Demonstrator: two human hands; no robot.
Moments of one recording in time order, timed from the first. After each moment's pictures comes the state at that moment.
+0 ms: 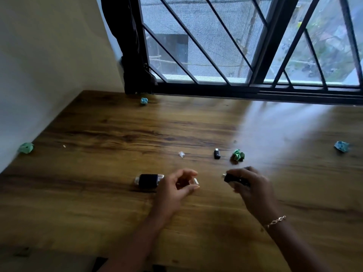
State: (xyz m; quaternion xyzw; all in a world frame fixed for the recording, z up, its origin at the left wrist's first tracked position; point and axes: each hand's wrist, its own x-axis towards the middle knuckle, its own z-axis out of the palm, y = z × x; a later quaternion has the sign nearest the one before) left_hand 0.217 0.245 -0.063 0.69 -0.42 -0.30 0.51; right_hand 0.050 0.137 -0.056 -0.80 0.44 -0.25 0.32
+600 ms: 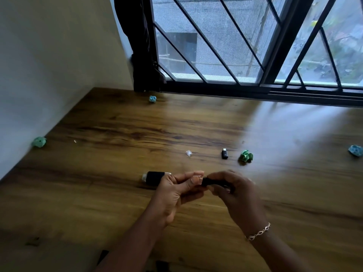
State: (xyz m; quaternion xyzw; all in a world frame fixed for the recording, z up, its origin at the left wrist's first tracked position) left_hand 0.221 0.256 -0.045 0.53 -0.17 -0.53 0.64; right_hand 0.085 0.177 -0.038 -0.79 0.35 -0.29 0.40
